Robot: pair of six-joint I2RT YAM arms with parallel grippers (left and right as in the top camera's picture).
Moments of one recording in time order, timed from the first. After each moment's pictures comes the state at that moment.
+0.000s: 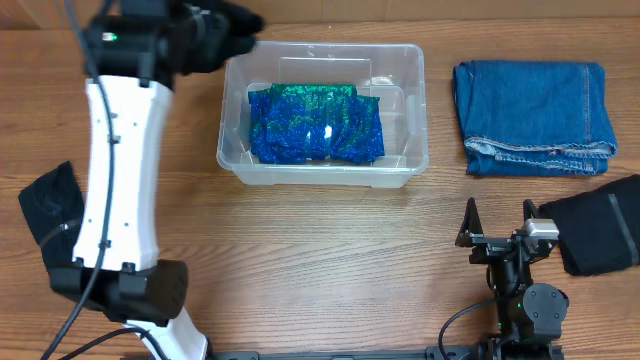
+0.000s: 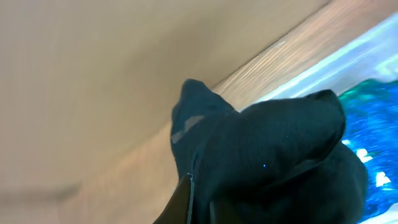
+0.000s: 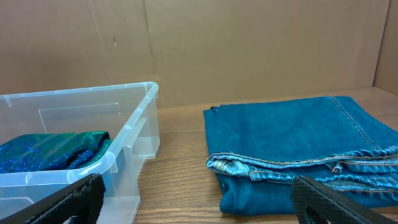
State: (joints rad) left arm -0.16 1.88 2.22 -1.02 -0.05 0.54; right arm -0.05 0.01 0.02 -0.03 -0.04 0.10
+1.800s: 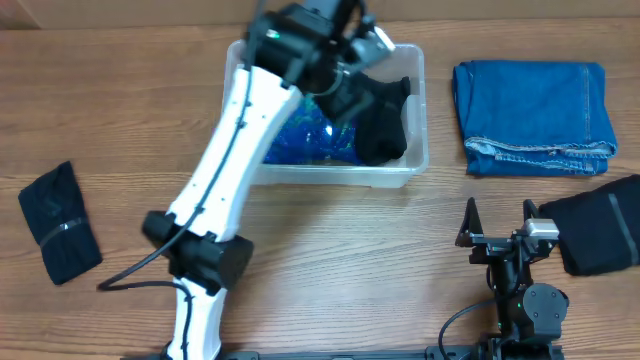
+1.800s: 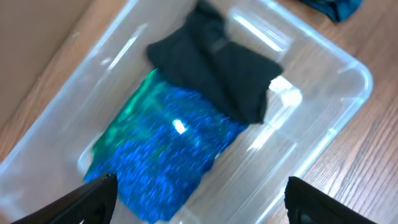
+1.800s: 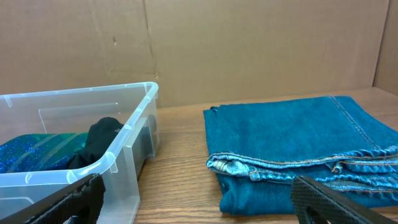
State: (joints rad) left arm -0.49 2.14 2.52 -1.45 0.12 0.40; right arm -0.05 0.01 0.02 -0.04 -0.04 0.10
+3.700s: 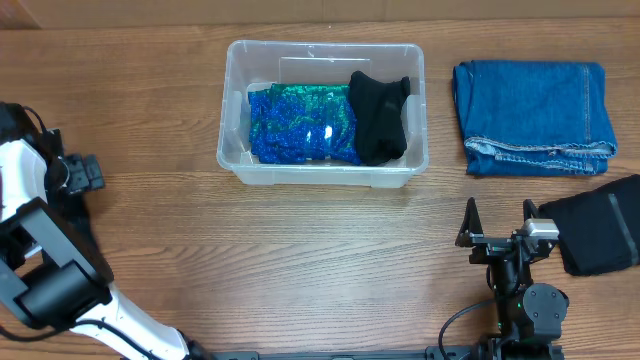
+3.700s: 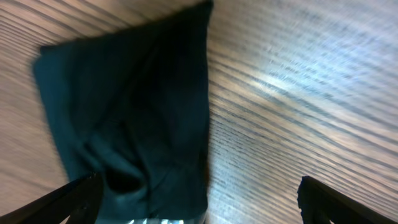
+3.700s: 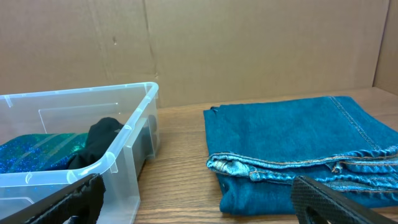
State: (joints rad) left arm 0.62 2.02 1.52 -0.85 -0.14 0.21; right arm -0.05 0.01 0.02 -0.04 -0.04 0.10
